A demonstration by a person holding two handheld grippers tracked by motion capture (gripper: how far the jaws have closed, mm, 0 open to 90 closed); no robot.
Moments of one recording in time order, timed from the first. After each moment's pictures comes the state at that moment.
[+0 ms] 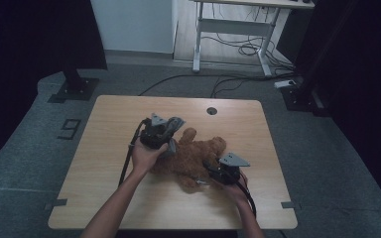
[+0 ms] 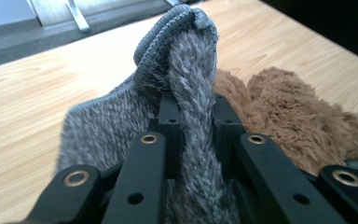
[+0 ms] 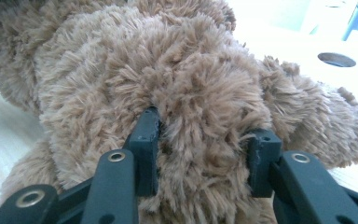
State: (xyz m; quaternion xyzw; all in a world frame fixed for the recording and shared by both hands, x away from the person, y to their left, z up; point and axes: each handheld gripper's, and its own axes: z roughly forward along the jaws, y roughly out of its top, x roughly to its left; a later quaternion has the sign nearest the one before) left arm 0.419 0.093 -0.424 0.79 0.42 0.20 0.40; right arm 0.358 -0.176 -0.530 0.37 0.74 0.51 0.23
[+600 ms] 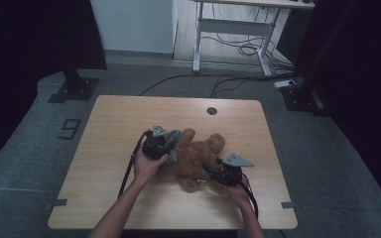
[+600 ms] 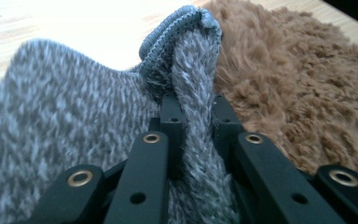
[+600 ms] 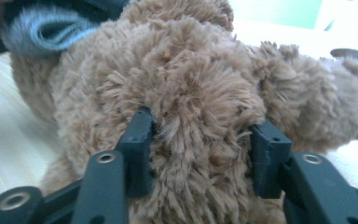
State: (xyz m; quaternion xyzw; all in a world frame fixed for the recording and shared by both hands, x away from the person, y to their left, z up) left arm 0.401 0.101 -0.471 0.79 0.44 0.16 0.40; right arm 0.351 -0.183 -0.526 0.37 0.74 0.53 0.20
